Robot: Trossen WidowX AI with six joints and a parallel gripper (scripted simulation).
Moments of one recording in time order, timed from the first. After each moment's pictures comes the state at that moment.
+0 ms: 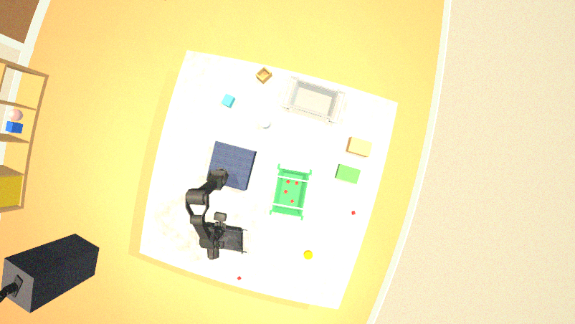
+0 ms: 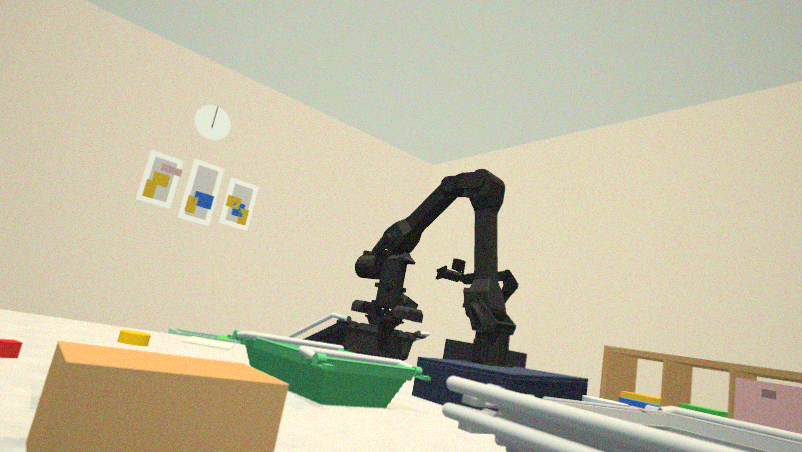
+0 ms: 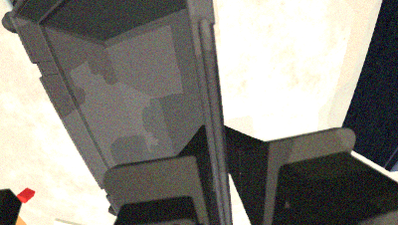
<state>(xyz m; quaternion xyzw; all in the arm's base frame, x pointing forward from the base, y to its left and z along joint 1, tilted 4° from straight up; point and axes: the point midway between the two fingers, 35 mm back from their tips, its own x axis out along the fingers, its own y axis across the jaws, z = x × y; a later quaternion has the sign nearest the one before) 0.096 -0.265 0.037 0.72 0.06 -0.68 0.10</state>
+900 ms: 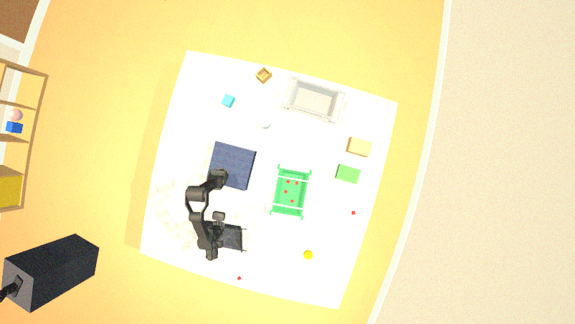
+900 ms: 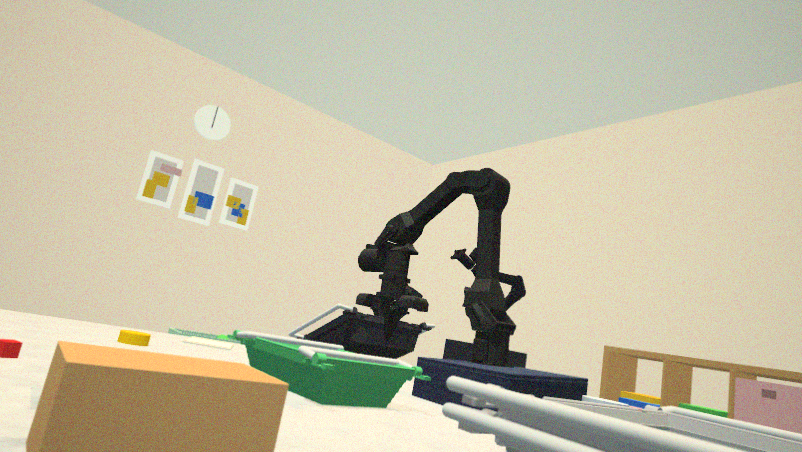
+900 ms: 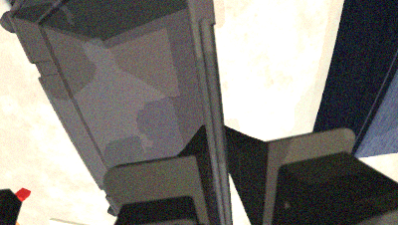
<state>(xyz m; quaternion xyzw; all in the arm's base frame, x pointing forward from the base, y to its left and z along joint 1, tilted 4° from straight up) 0.091 -0.254 0.060 0.72 0.07 -0.69 0.09</state>
